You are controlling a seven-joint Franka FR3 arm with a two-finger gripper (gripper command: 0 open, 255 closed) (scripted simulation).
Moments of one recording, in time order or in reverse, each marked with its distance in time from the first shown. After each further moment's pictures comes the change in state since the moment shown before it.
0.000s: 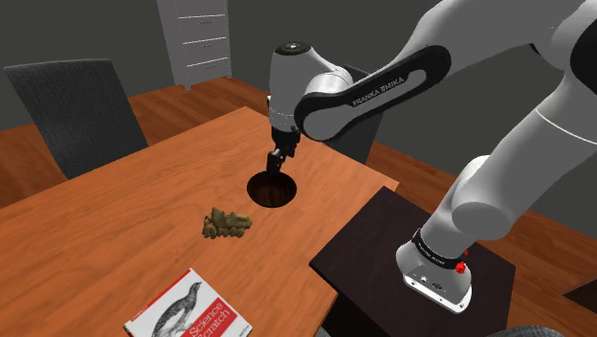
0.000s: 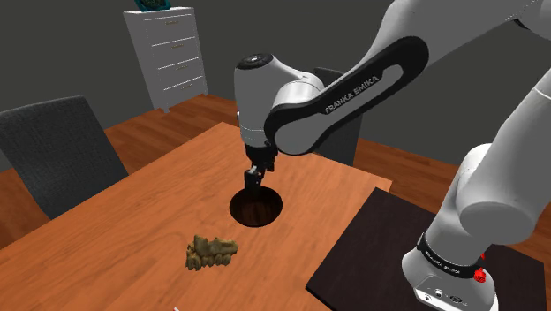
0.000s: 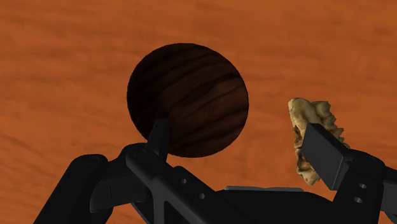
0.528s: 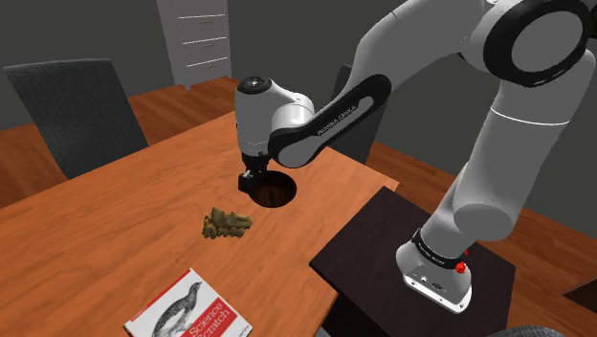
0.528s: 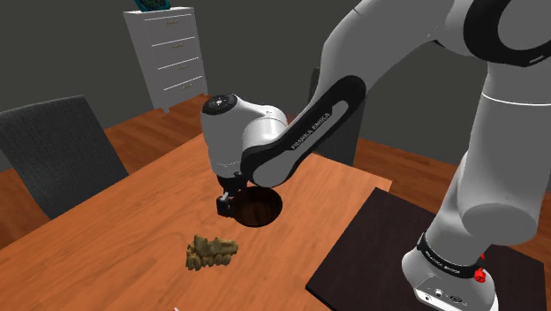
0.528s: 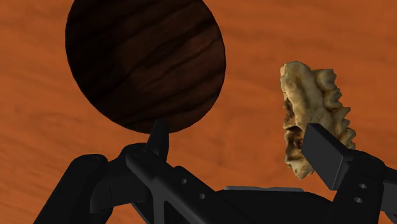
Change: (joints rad) arm 0.046 0.315 0.026 0.170 -0.237 0.124 0.187
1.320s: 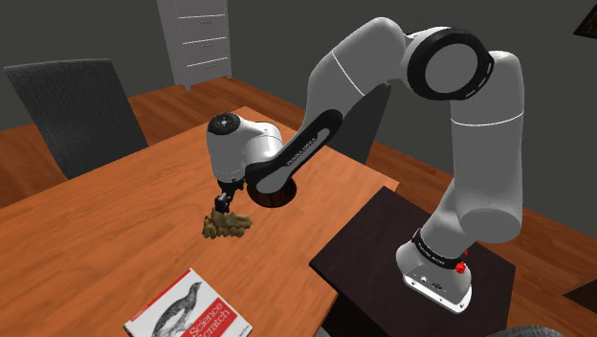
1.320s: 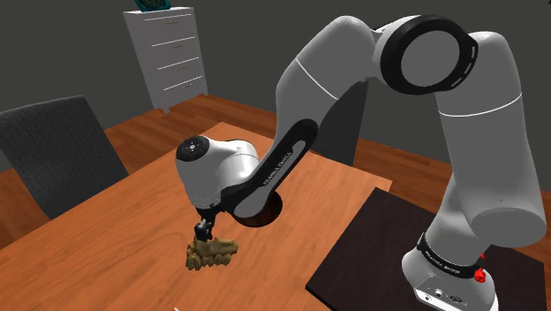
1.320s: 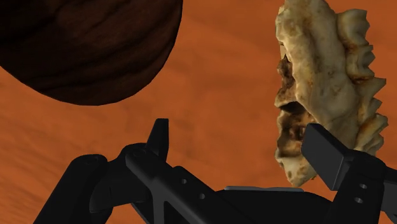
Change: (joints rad) arm 0.123 0.324 -0.075 0.233 -0.221 0.073 0.148
